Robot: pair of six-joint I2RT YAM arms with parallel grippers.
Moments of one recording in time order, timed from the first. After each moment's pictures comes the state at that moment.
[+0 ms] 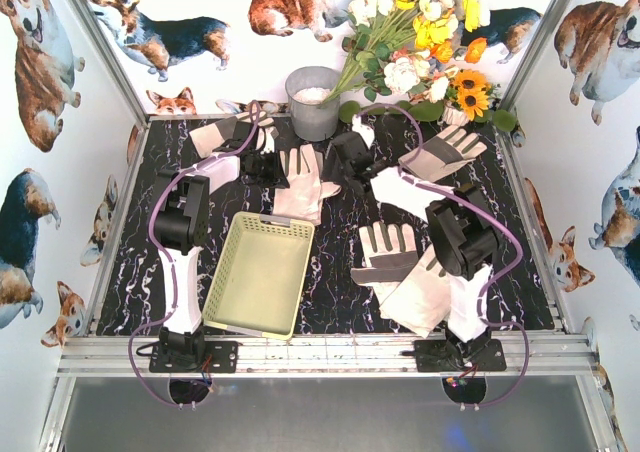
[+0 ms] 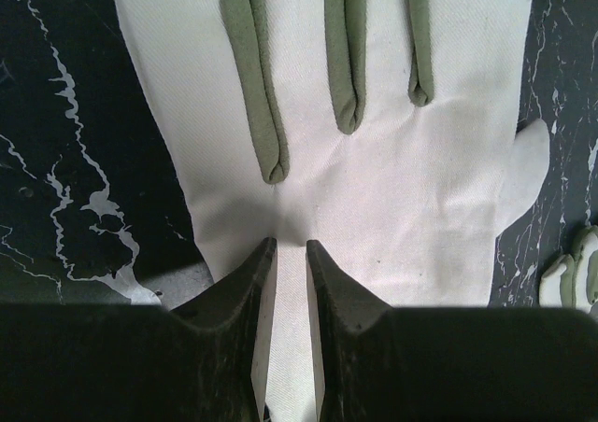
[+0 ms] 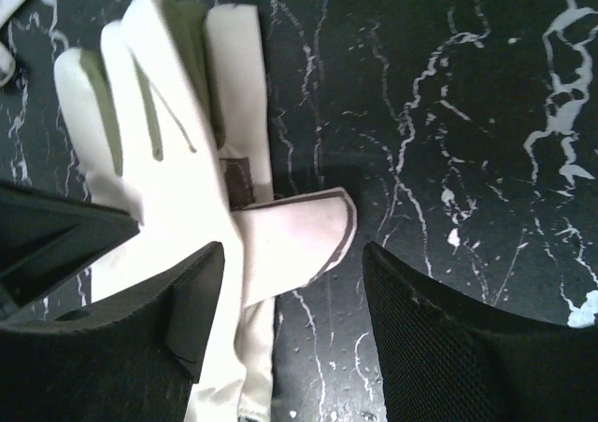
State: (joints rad) left arm -0.21 2.18 1.54 -0.31 0.45 -0.30; right arm 0.55 1.95 1.39 -0.12 0.24 0.66
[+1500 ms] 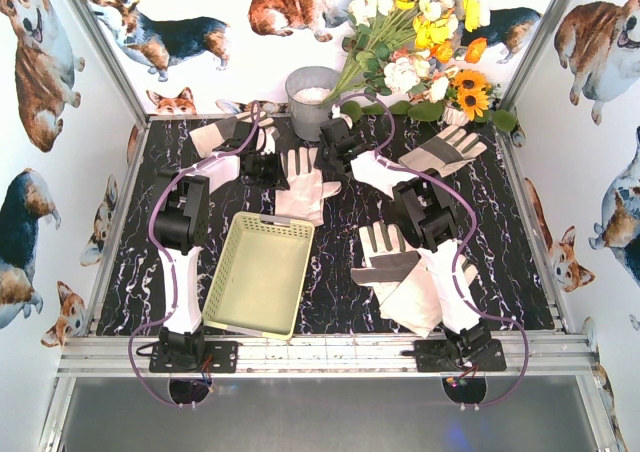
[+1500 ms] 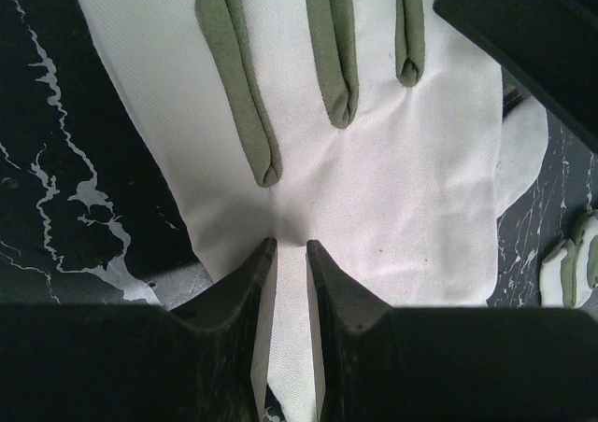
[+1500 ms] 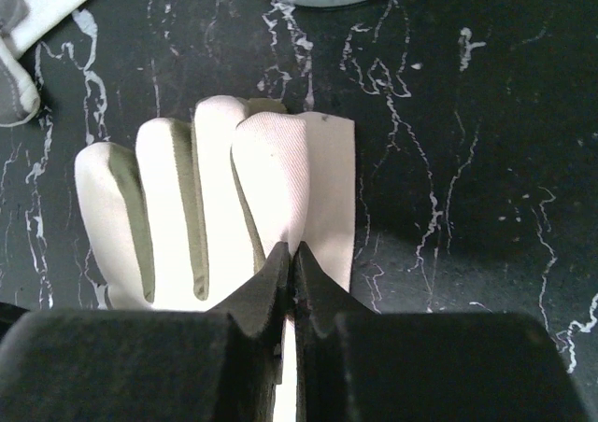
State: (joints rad) left arm -0.21 2.18 1.55 -0.34 0.47 -0.28; right arm 0.50 2.38 1.89 -0.18 0.06 0.58
